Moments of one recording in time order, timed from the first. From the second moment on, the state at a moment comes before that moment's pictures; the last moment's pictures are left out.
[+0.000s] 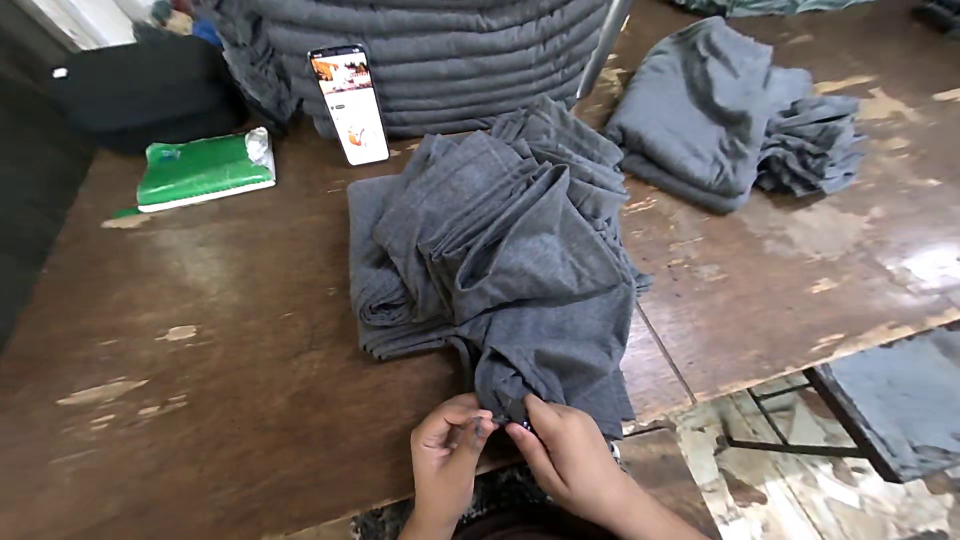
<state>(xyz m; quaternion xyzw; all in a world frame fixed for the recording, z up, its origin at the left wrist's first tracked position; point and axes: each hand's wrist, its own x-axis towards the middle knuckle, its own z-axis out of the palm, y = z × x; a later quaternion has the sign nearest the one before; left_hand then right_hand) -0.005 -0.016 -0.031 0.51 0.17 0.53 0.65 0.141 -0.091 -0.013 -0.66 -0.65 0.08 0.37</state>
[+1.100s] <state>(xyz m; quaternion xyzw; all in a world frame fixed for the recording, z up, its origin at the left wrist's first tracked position) -0.005 -0.020 -0.029 0.60 0.18 0.53 0.57 0.157 -0.088 0.005 -0.65 -0.64 0.09 0.40</state>
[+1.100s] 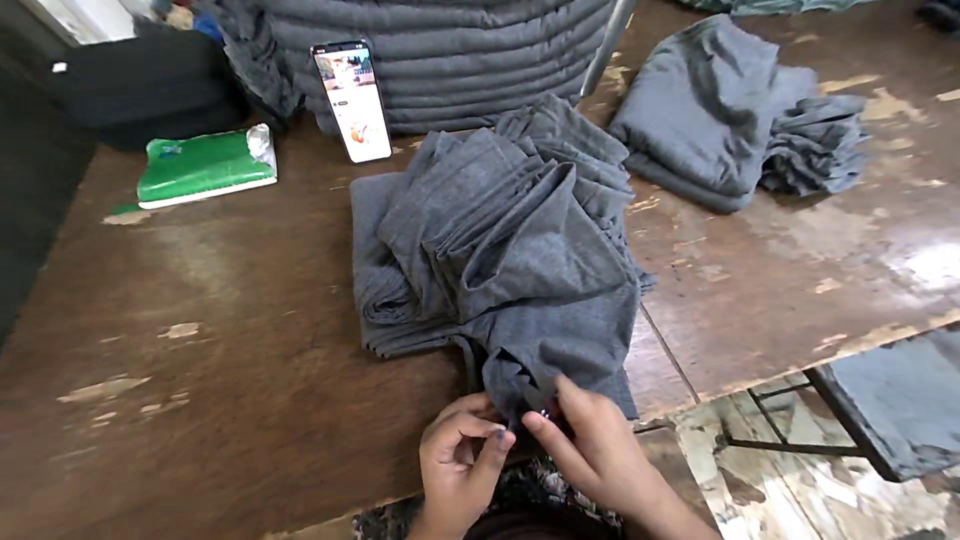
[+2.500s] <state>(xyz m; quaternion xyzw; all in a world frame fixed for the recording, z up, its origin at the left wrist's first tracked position) -0.027 0.000 -0.021 0.81 0.10 0.35 0.47 0.184 -0.105 -0.017 -0.67 -0.72 0.02 0.18</state>
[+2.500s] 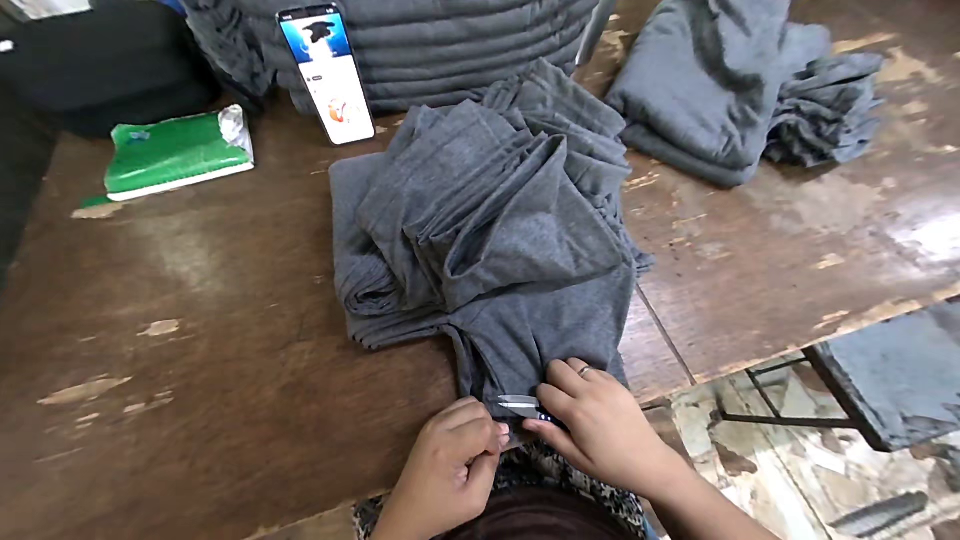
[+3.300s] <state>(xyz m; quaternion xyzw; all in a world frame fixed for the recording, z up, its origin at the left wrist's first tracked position) 0.014 0.017 0.013 0.79 0.30 0.35 0.40 0.218 -0.109 0.015 -0.60 -0.64 0.05 0.47</state>
